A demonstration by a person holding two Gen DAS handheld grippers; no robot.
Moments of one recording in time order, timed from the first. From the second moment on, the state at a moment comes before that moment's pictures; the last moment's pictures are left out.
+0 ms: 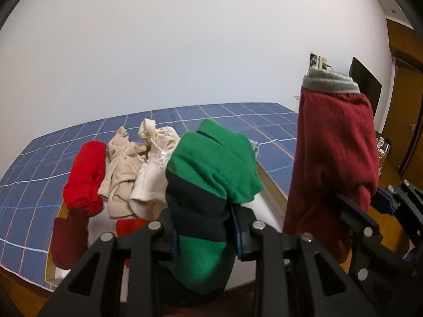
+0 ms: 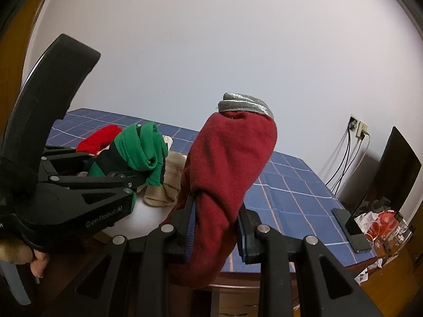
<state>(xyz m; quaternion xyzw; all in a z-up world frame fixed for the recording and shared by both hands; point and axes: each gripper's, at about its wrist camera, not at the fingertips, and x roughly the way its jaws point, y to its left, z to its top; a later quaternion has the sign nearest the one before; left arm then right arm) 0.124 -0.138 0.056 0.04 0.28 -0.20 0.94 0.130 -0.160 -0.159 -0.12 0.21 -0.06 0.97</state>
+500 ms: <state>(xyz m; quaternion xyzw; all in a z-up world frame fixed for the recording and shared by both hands) 0.156 -0.142 0.043 0.03 0.30 -0.18 0.93 0.161 -0.159 -0.167 -0.14 0.26 -0.04 0.95</state>
